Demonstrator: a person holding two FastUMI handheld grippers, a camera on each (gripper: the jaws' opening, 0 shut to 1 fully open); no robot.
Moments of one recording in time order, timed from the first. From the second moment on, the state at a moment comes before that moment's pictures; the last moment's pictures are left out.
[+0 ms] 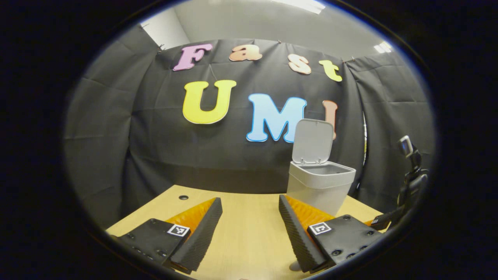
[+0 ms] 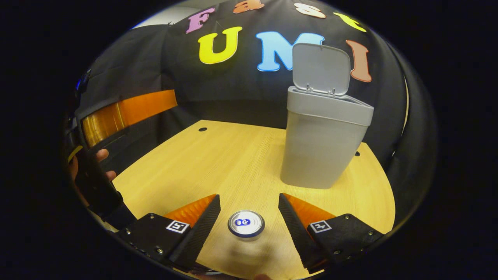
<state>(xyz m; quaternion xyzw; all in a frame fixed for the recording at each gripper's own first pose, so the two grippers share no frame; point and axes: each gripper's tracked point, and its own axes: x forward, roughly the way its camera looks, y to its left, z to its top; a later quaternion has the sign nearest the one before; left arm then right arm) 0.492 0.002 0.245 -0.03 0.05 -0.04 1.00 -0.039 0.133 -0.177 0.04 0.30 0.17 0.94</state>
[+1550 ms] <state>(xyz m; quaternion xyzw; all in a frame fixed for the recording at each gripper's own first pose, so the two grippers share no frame) 0.029 -0.039 -0.082 -0.04 0.08 -0.06 0.99 -0.048 0.145 -0.254 -0.01 0.44 0.17 0.88</state>
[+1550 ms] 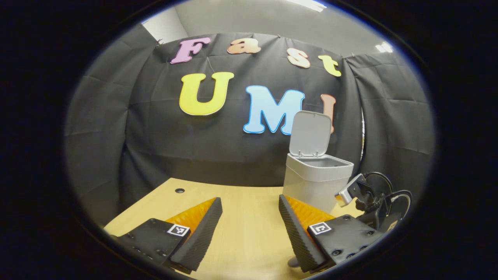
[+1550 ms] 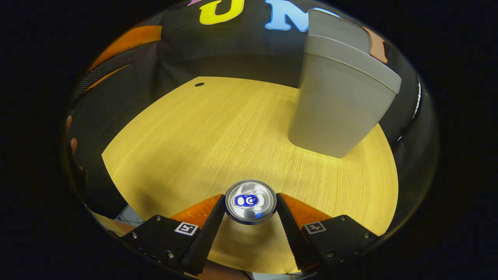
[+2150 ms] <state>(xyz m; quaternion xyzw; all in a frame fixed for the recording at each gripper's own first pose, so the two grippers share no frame) 0.033 -0.049 -0.089 -0.04 0.09 -0.06 0.99 -0.030 0.135 -0.204 0.06 0.35 0.17 0.92</state>
